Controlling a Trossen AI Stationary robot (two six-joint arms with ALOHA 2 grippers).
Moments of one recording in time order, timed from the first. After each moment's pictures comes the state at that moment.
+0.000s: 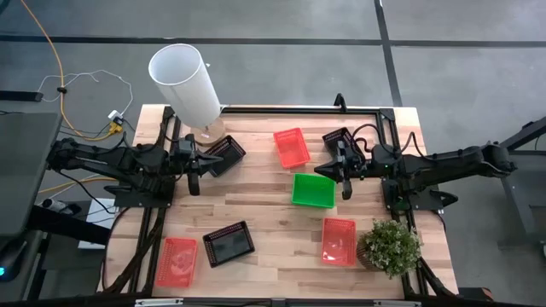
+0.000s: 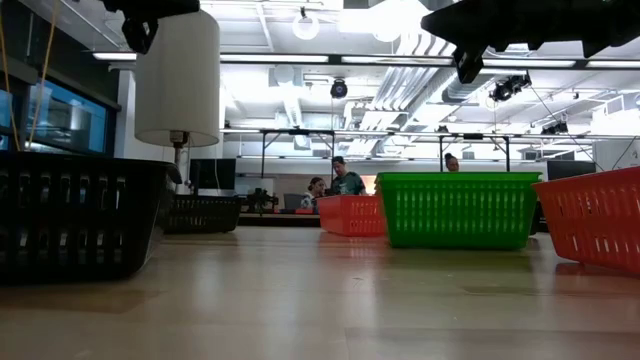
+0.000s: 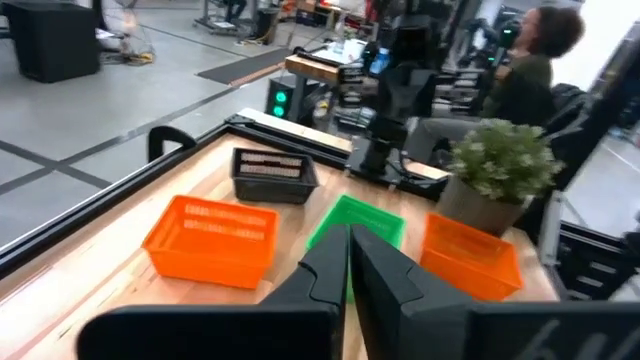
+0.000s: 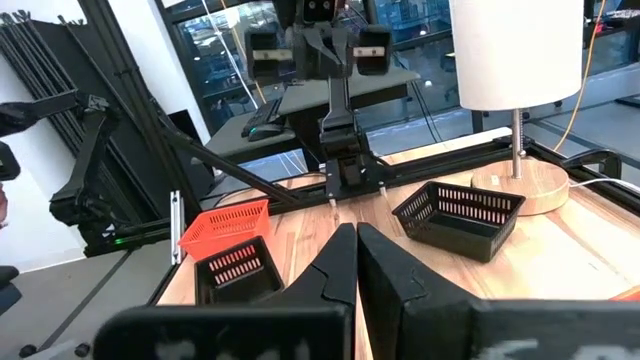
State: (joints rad) left arm -0.05 0.60 0.59 -0.18 -0.38 -0.30; right arm -0.01 0.89 0.43 0.44 -0.04 0.24
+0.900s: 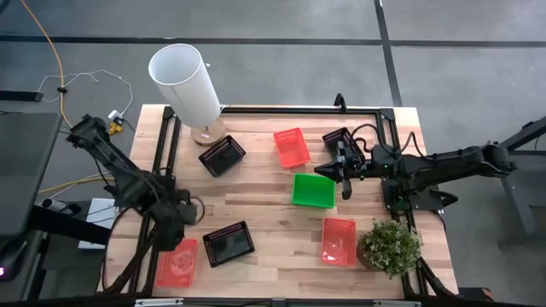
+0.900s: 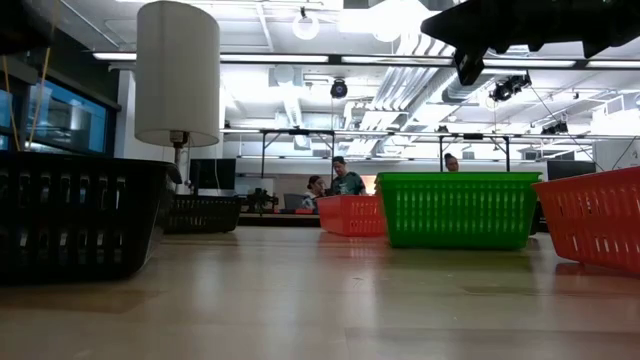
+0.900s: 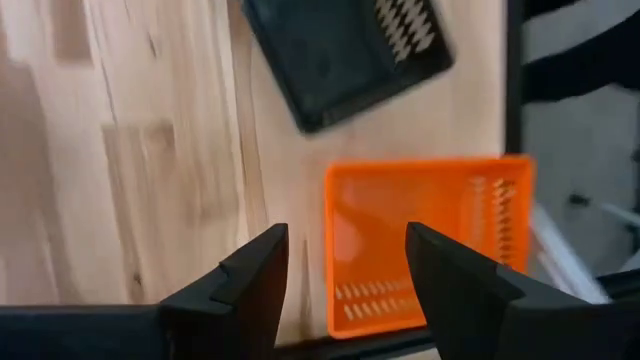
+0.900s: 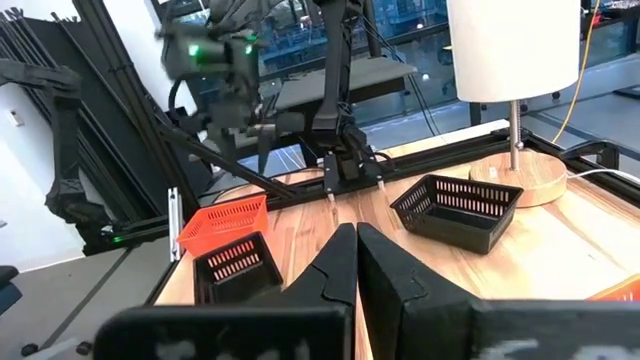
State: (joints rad) left arm -0.63 1.09 0.91 -1.07 0.03 -0.73; right arm -0.01 0.89 0.43 0.42 -0.04 0.25
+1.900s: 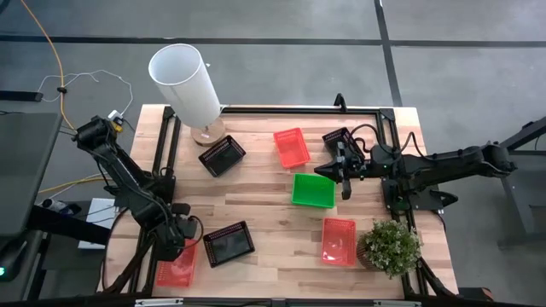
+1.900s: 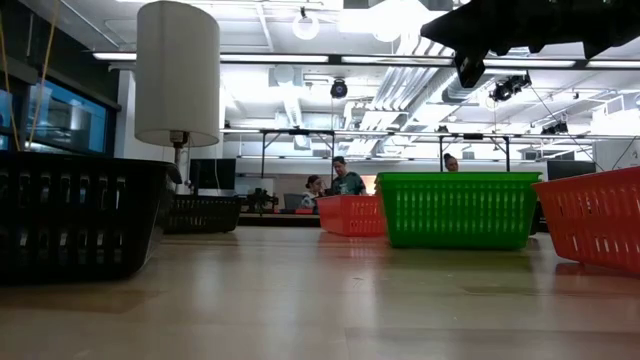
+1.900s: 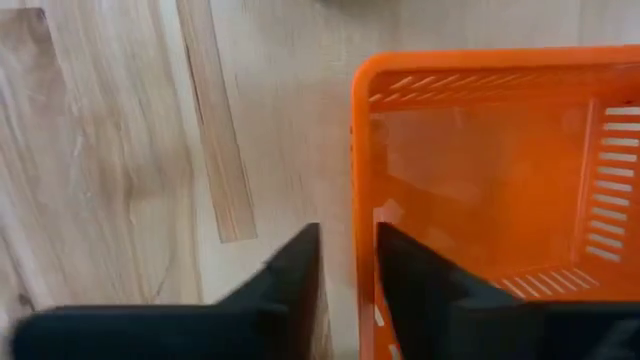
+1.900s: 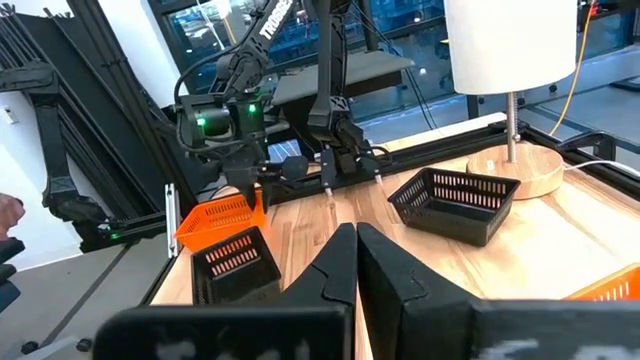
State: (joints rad) left arm -0.79 1.20 0.60 -0.73 0.03 -0.82; right arm -0.01 0.89 0.43 0.41 -0.03 0.25
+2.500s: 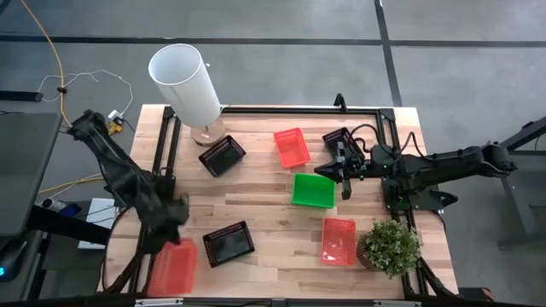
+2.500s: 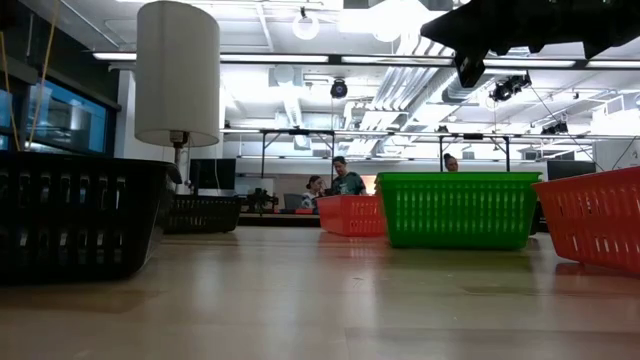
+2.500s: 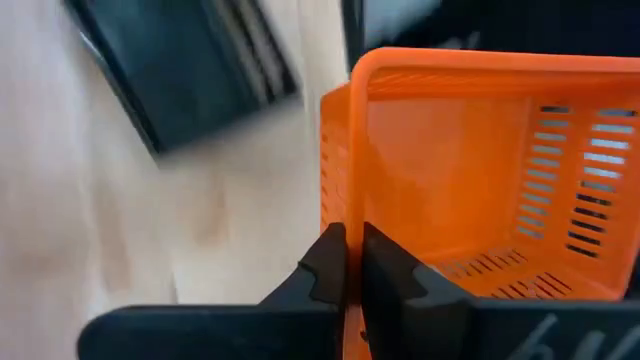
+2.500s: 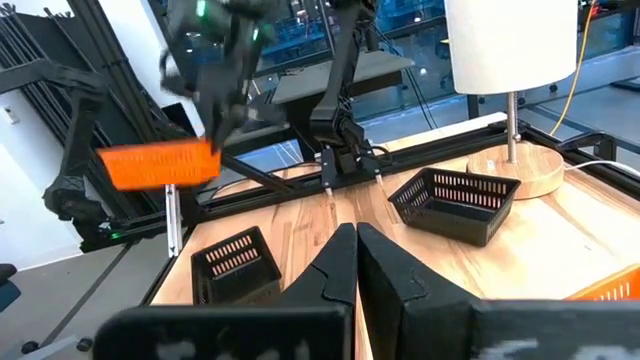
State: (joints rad) left arm -0.67 0.88 0.82 -0.80 0.11 -0.83; right arm -0.01 0.89 0.43 0.41 -0.03 0.25
